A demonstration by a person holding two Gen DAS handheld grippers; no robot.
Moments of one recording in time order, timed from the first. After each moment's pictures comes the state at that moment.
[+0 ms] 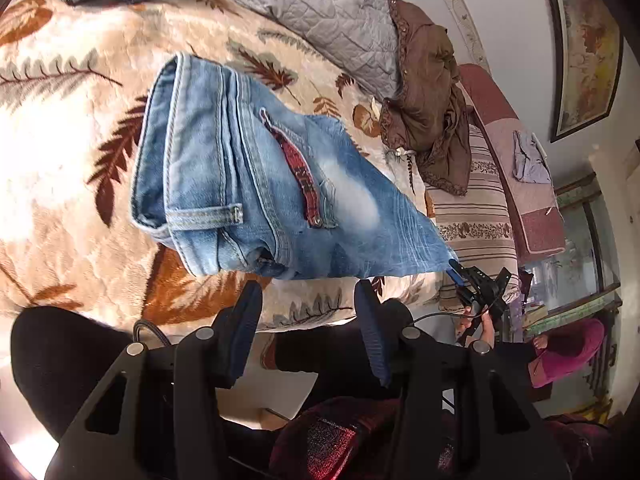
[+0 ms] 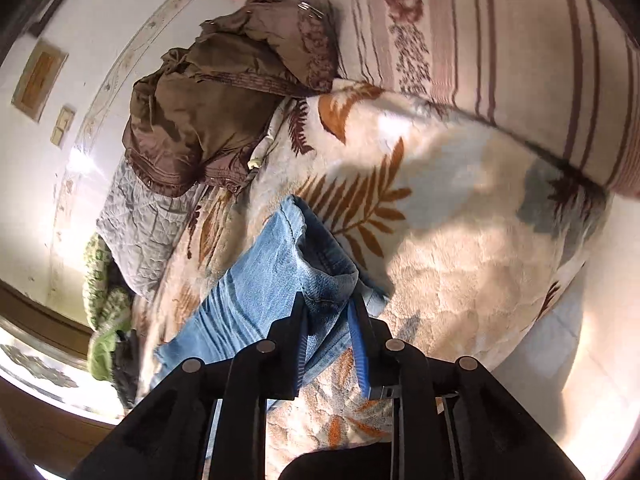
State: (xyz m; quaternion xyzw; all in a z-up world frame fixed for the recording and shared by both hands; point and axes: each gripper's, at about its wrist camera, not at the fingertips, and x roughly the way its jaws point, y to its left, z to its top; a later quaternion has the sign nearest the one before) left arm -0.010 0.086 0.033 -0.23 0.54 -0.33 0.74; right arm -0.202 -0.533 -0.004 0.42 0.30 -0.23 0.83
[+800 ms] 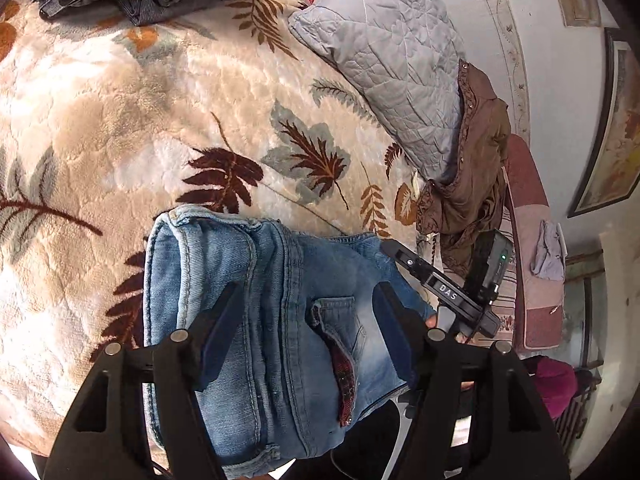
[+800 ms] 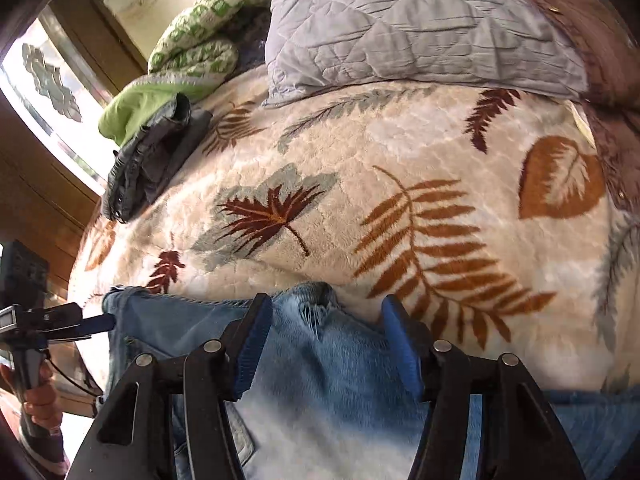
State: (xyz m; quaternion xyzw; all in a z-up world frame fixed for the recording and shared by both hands) left arm 0.143 0.076 -0.010 -0.32 0.56 -0.27 0.71; right arm 0.159 -0.253 -0.009 0.10 0.50 0.12 0.85
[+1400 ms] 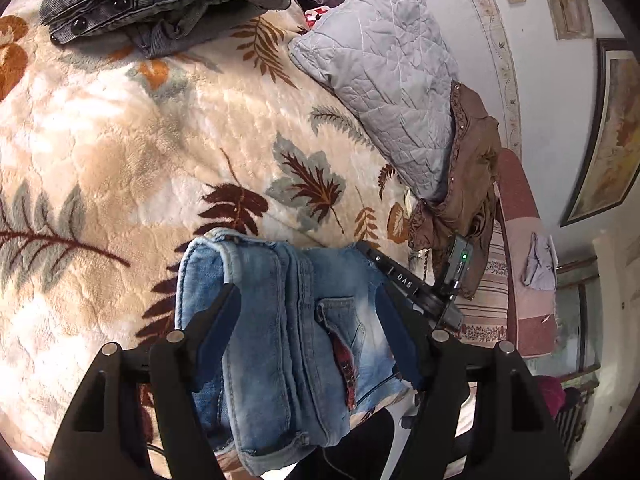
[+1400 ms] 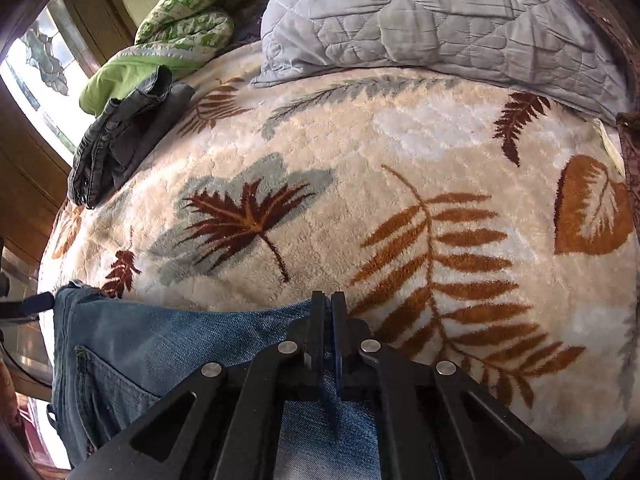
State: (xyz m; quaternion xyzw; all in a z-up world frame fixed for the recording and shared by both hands) left arm 0.146 0.099 0.002 -0.32 0.55 -0.27 0.73; right arm 0.185 -0.250 -0.032 0.10 0.49 0.09 0.86
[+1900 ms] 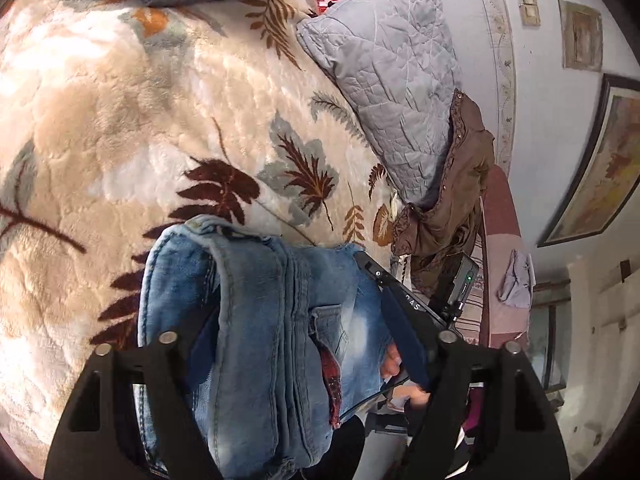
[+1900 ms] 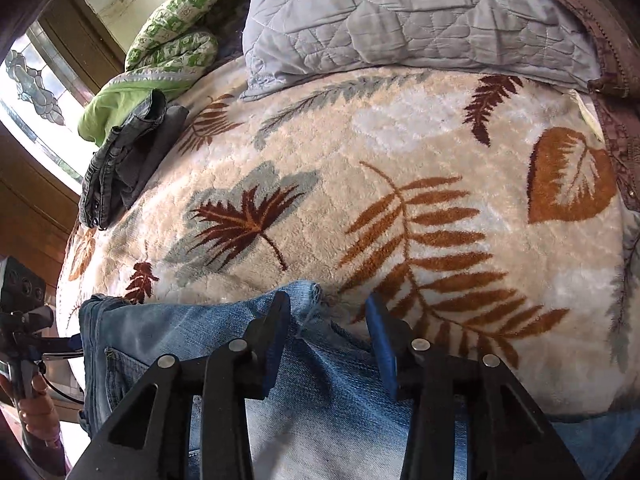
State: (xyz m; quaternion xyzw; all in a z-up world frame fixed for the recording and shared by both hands) left arm 0.160 0.081 -0.021 -0.37 0.54 -0.29 0.69; right arm 0.171 -0.256 -0.024 0.12 0.50 0.09 0.85
